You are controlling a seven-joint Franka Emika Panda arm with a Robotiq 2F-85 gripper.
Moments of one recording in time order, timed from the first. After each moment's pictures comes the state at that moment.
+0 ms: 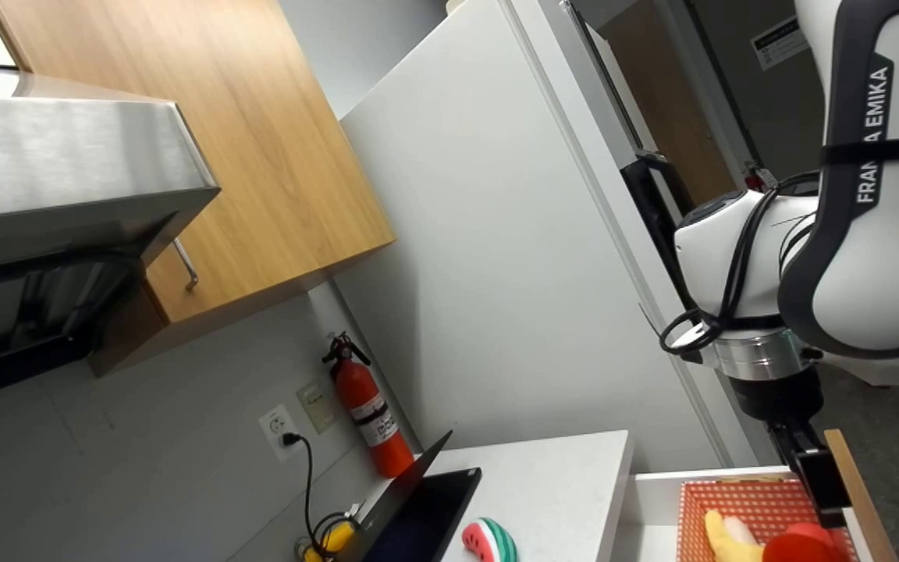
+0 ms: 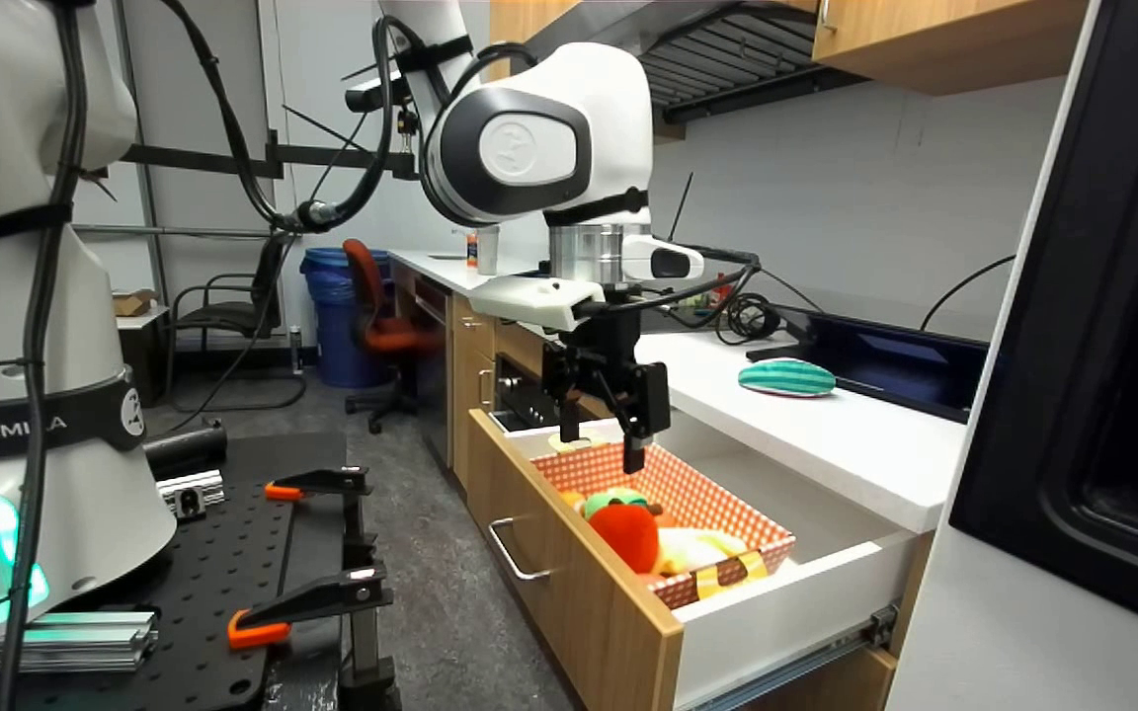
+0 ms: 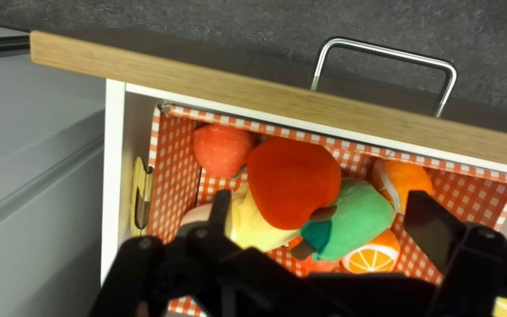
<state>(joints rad) -0.13 0.09 0.01 -2.67 -0.11 2.84 -0.32</state>
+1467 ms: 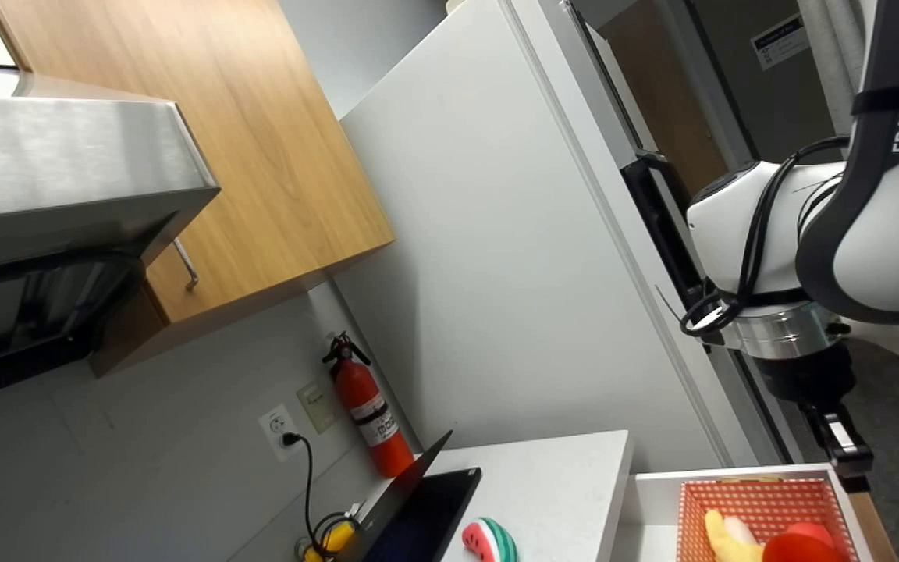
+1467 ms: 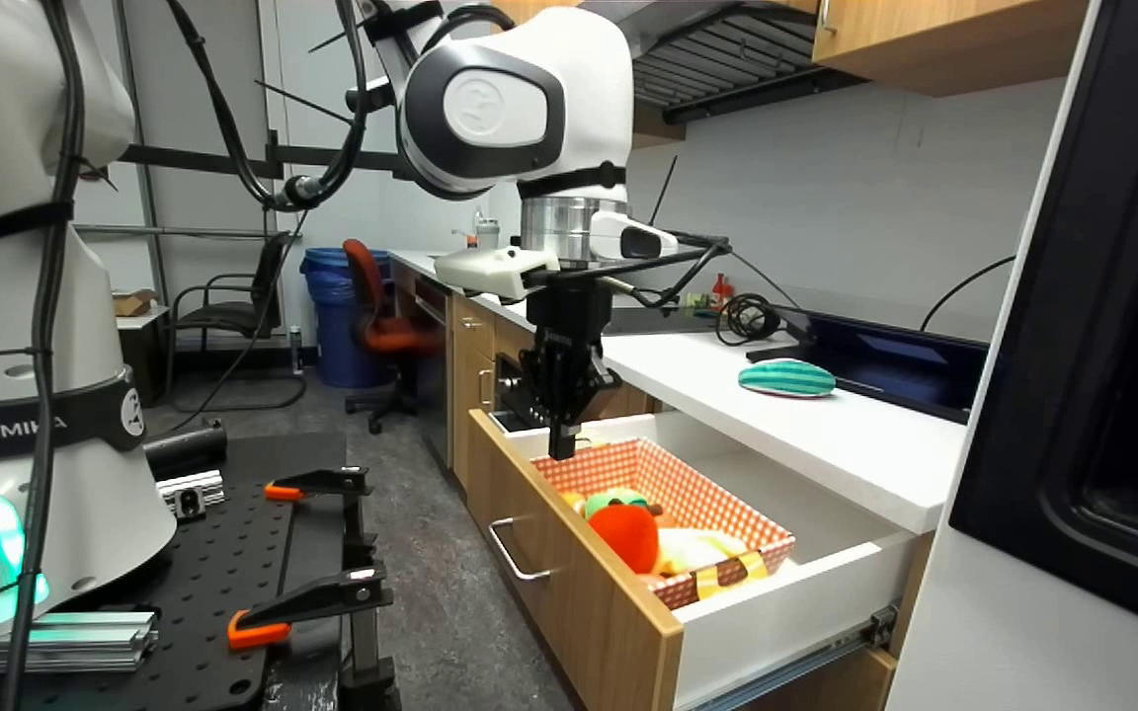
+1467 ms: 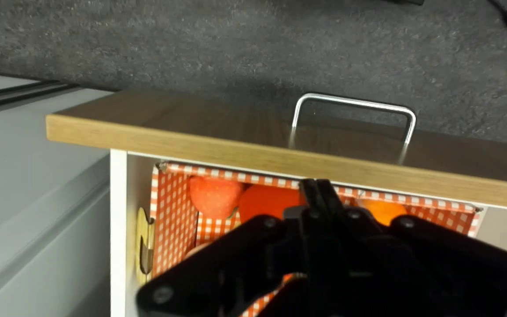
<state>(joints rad) -0.11 -0.04 -0.02 -2.74 -0.09 2.72 -0.29</state>
